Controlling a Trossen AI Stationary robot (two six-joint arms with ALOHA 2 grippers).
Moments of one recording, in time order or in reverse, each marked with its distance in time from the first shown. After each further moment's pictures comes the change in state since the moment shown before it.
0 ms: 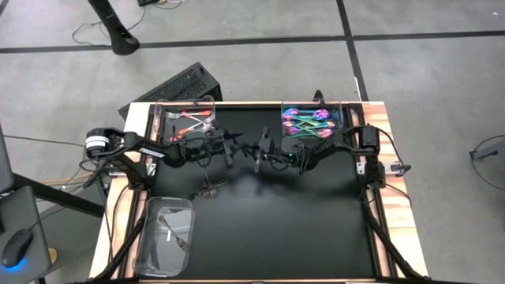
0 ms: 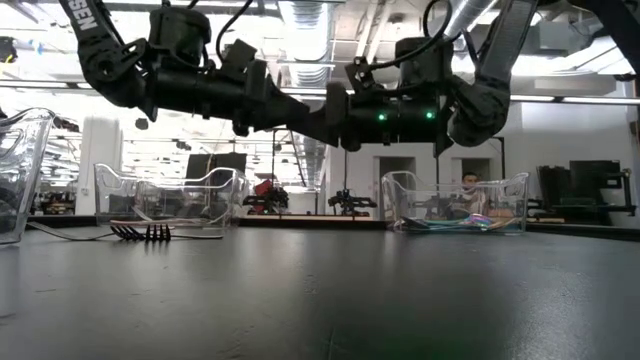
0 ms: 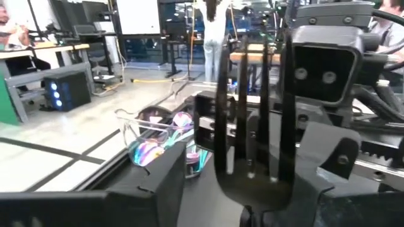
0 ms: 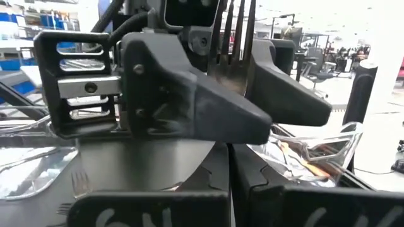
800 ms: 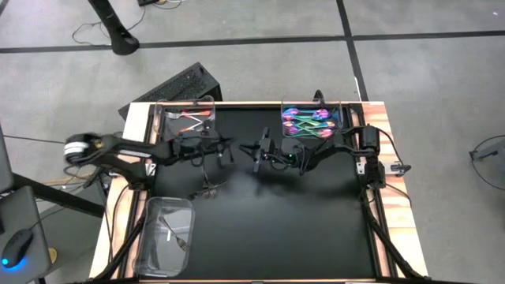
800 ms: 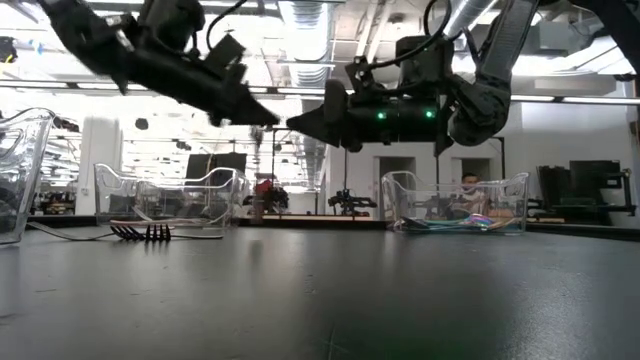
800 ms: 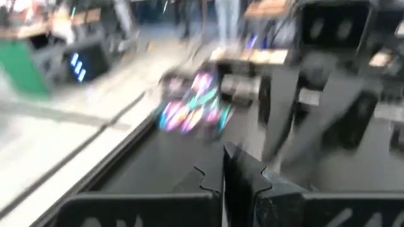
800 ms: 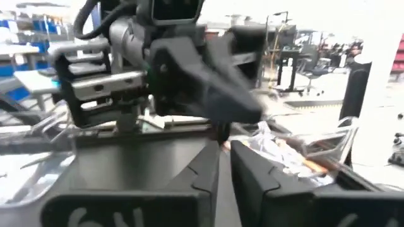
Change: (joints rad) left arm 0.004 -0.229 -0.006 -0.407 -0.086 0.060; right arm 0.010 -0.002 0.000 -0.002 0.029 0.031
